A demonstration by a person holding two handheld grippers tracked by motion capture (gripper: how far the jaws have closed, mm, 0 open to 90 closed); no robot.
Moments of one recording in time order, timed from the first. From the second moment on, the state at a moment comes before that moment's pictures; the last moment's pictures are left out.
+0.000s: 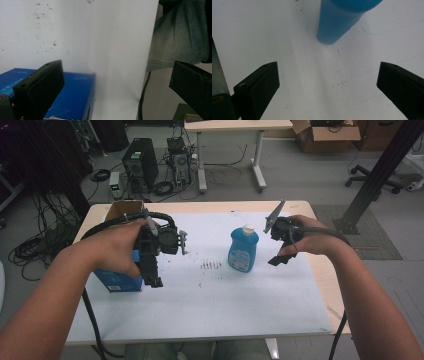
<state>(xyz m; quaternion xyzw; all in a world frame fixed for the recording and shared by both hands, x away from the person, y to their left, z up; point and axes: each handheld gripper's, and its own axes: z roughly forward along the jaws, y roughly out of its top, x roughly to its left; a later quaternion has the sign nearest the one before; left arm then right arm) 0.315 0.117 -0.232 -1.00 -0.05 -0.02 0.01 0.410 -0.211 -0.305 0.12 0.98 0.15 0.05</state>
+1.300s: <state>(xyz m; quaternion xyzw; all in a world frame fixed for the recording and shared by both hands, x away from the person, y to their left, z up) 0.311 0.110 -0.277 -1.00 -0.04 -0.01 0.01 0.404 -0.211 -0.350 0.16 0.96 0.23 0.05</state>
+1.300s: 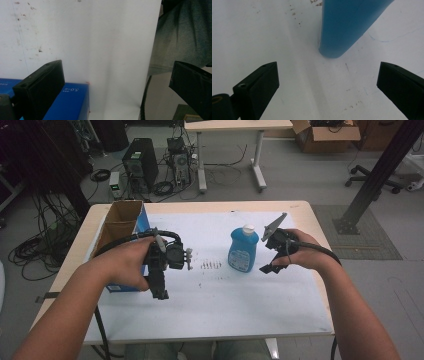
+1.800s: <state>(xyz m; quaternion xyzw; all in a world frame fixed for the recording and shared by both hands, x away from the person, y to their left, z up) 0.311 0.116 -0.288 -1.00 -0.05 0.00 0.01 0.412 -0.207 -0.368 0.18 0.94 0.27 0.06</state>
